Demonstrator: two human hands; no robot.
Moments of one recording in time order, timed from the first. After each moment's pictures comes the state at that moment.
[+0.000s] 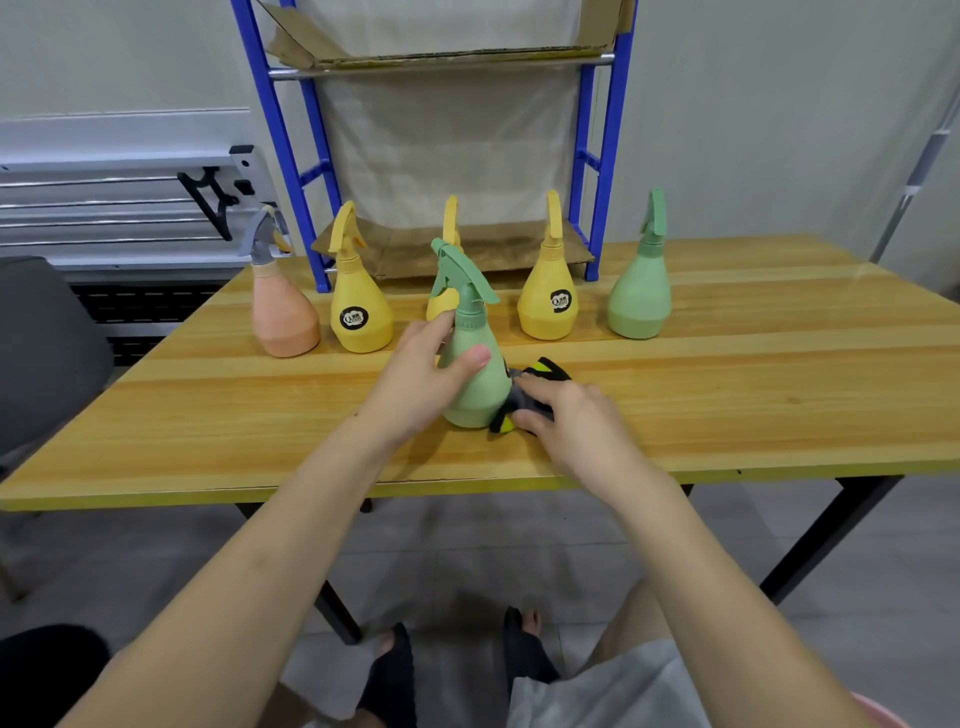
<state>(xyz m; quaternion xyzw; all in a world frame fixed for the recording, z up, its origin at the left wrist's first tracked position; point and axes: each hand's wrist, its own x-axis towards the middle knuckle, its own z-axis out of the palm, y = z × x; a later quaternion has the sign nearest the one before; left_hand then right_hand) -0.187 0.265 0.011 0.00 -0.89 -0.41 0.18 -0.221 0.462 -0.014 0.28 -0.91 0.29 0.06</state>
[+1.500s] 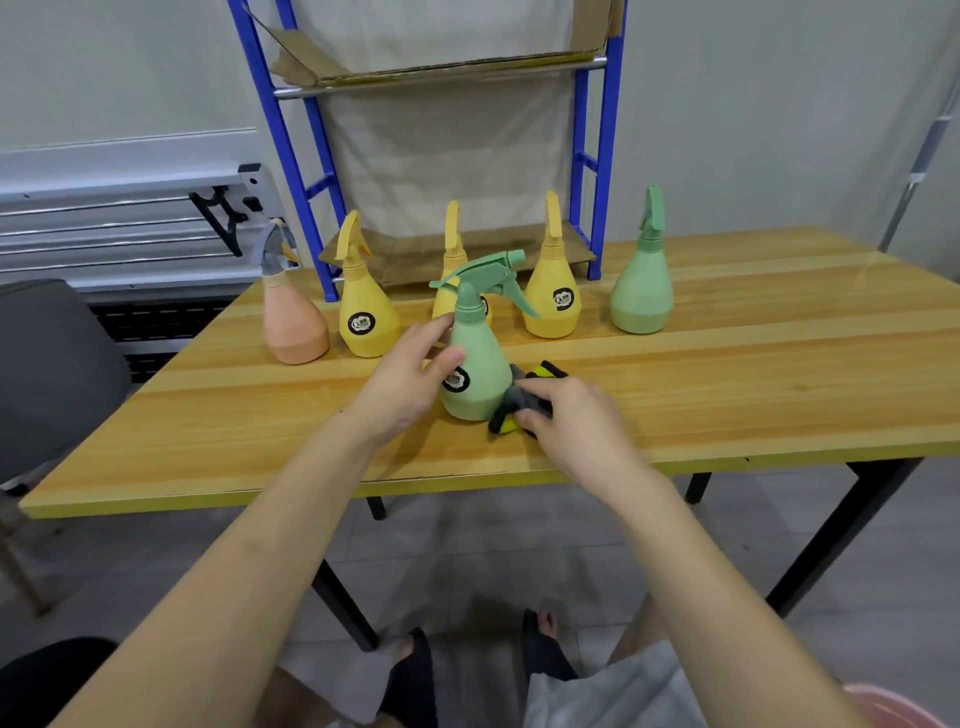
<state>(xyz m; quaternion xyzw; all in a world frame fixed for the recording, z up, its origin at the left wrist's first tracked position) -0.186 0.242 0.006 -0.02 -0.90 -0.39 0.16 -0.212 0.455 -0.018 0.24 -0.91 0.32 0.06</state>
